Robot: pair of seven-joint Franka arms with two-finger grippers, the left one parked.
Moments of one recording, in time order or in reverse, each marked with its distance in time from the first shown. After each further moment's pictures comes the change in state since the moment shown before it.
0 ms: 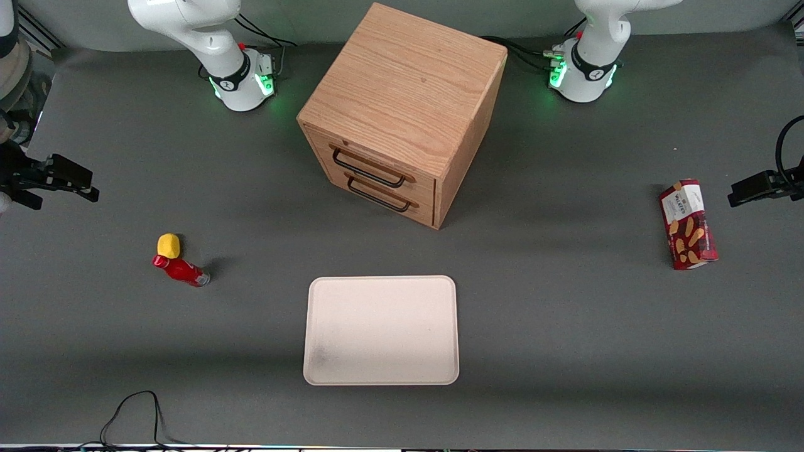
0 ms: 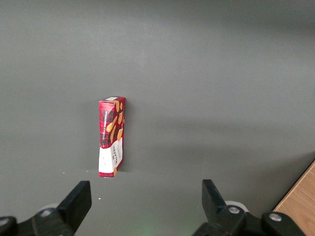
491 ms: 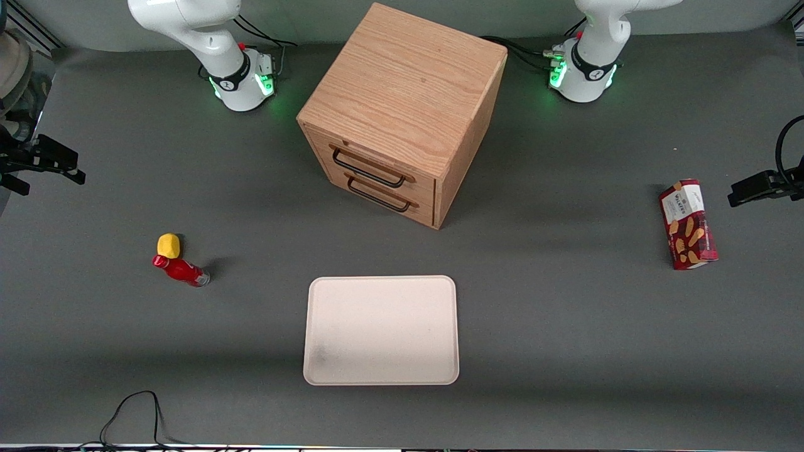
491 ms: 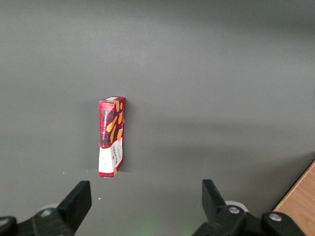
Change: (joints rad) arm -0.006 -0.139 -0.050 -0.202 -0.018 0.092 -0.161
